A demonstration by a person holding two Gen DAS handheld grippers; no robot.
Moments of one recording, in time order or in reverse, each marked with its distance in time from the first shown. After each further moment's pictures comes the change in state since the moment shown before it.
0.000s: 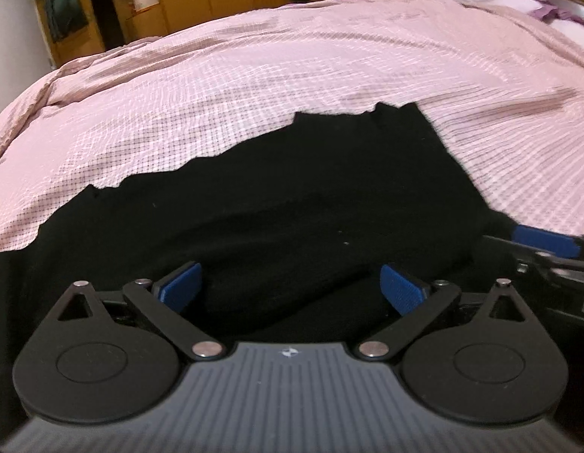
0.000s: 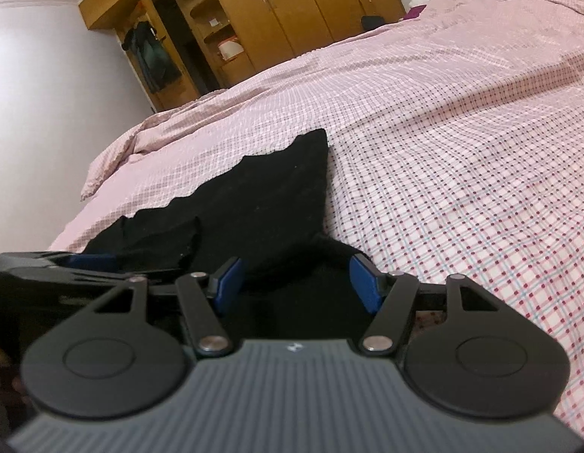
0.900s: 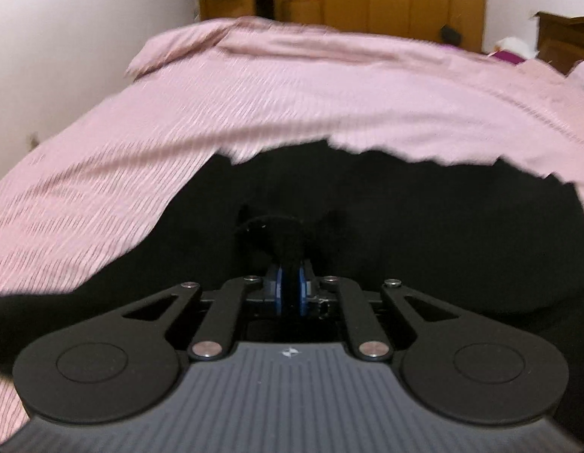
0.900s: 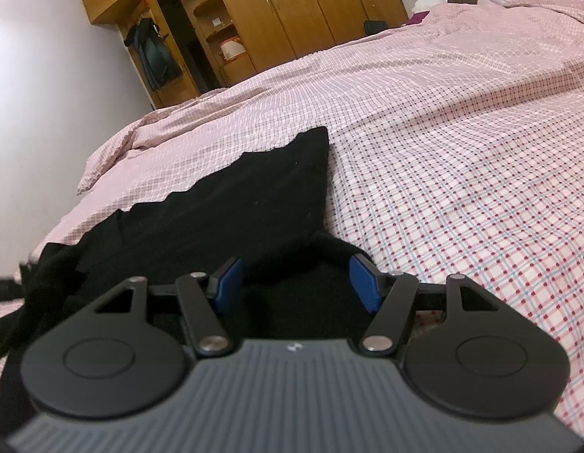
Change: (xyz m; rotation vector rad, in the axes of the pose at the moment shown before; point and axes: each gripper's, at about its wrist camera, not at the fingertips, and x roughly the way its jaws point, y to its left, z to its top) left arm -0.074 0.152 -0.074 -0.398 -0.021 0.272; right arm 0.004 0.002 -0.005 -0.028 -0.010 -0.012
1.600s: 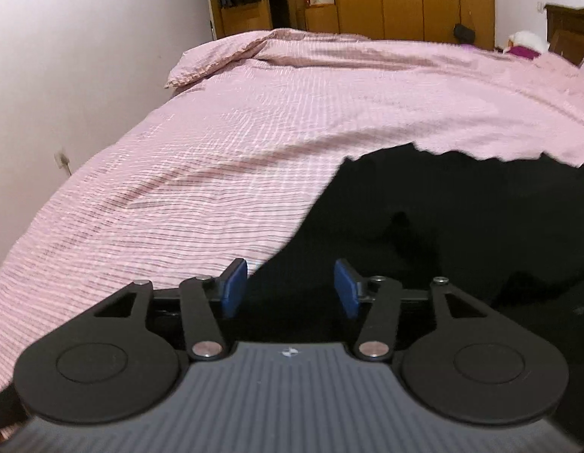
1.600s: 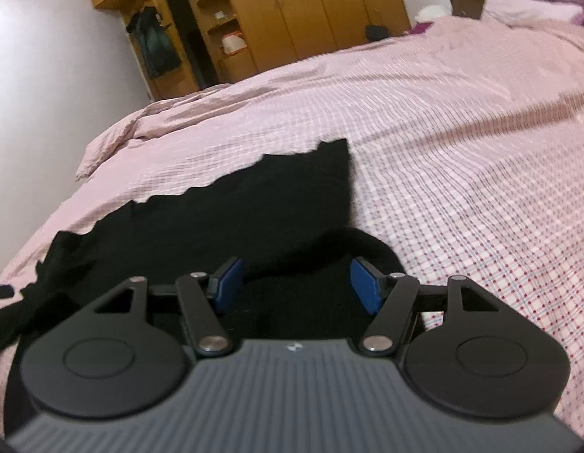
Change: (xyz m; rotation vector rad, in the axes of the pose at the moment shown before) left arm -0.035 0.108 0.000 0.072 -0.036 0.068; right arm -0.030 0.041 0.006 -0.070 0.009 -0.041
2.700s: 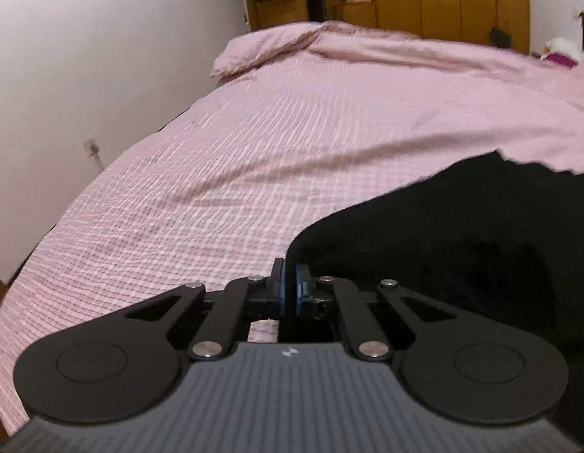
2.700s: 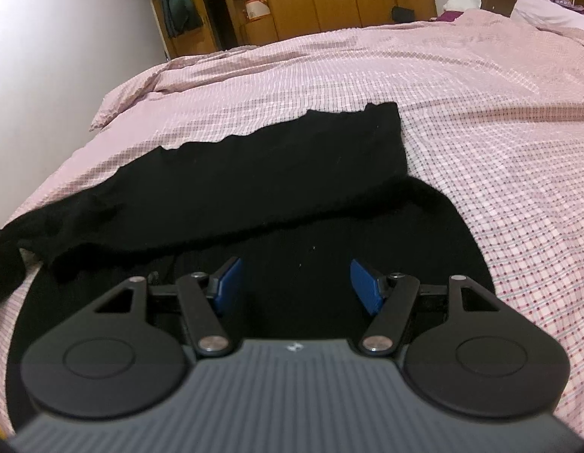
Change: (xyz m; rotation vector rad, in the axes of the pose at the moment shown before) left arm 0.035 0.075 -0.002 -0.046 0.023 0.089; right arm -0.001 0.044 -0.026 -0.085 0.107 0.004
